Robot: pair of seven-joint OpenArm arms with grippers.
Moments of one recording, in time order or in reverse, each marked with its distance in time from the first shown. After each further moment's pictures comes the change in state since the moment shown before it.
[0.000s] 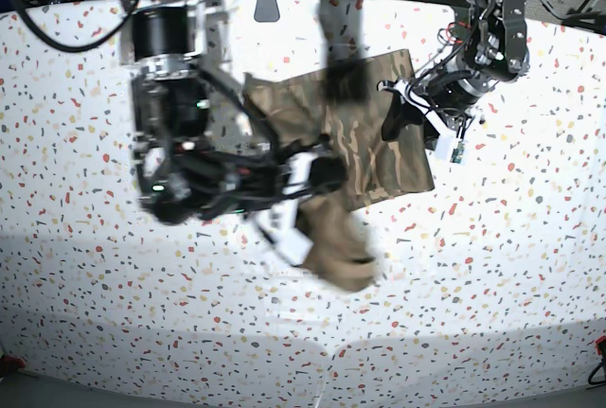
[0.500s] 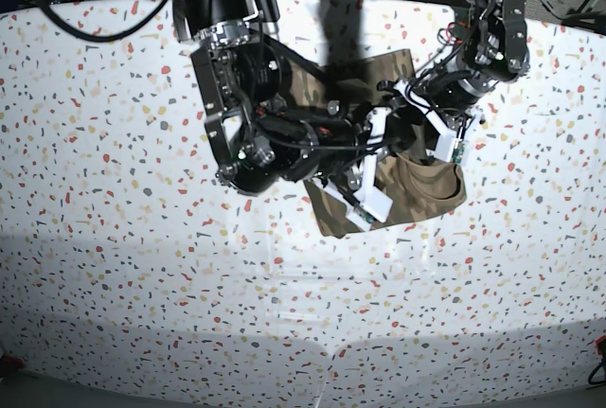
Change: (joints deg) left arm 0.0 0.0 0.0 0.0 0.0 0.0 0.1; right arm -4.5 -8.1 -8.3 0.0 -7.7 0.0 4.9
